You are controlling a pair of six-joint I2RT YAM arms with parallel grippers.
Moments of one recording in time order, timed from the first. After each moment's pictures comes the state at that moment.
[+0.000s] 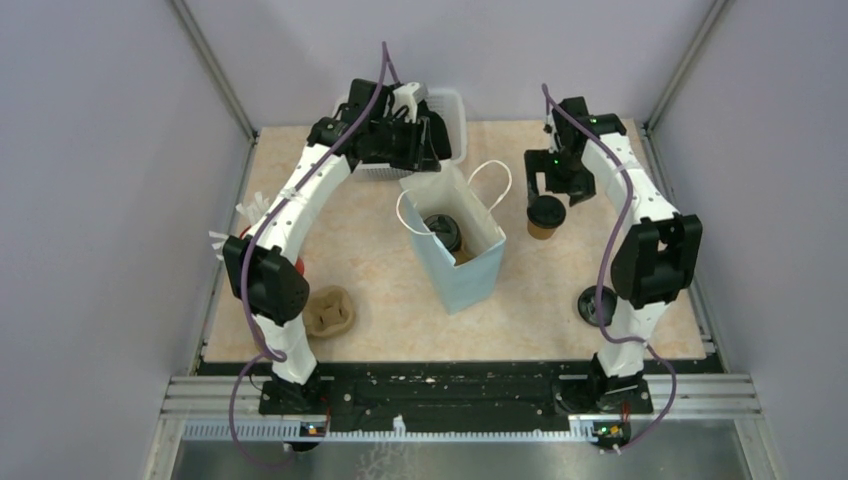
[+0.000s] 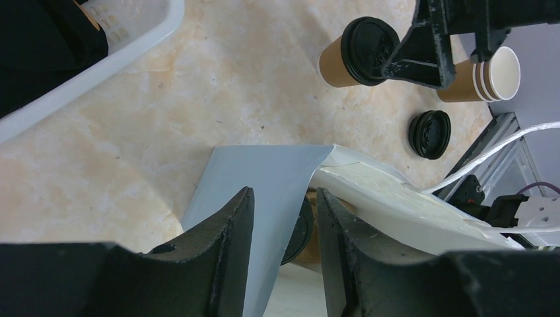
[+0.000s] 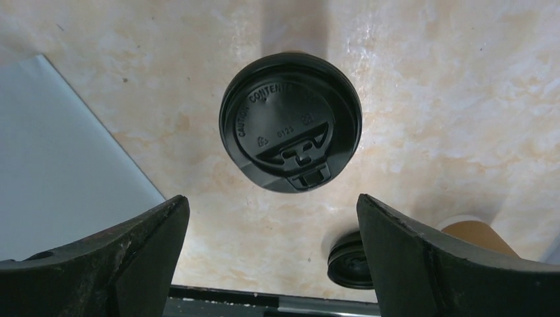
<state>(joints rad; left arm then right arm) -0.41 1.84 1.94 -0.78 0.49 -0.19 0.20 1.87 1.82 -1.18 -0.01 0.16</state>
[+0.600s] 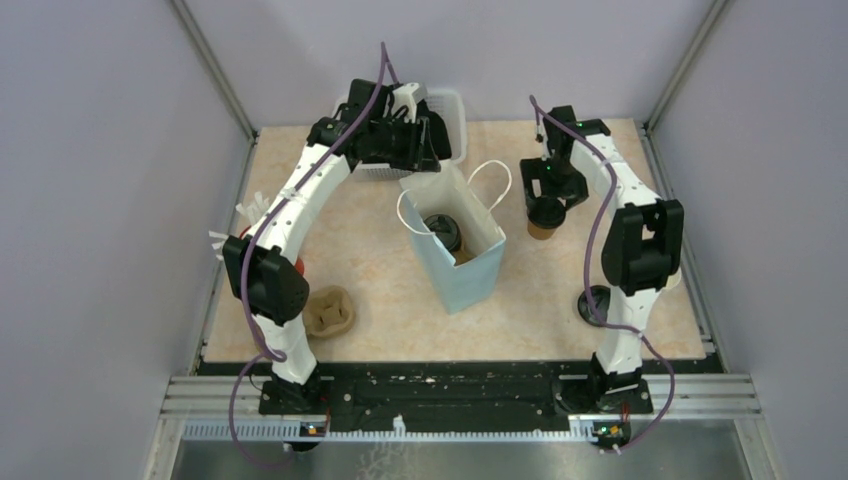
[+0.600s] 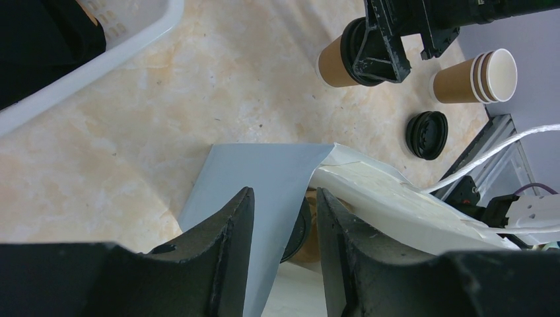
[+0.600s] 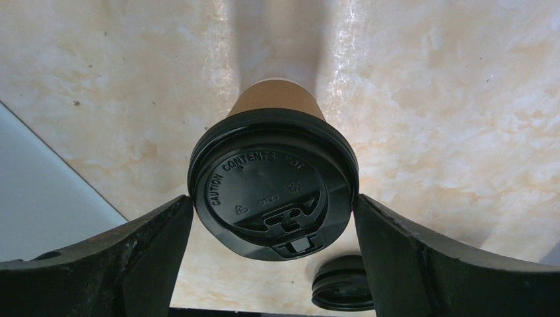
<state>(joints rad) -0.41 1.84 1.94 -0.79 0.49 -0.21 0.20 2.00 1.82 -1.12 0.03 0.10</state>
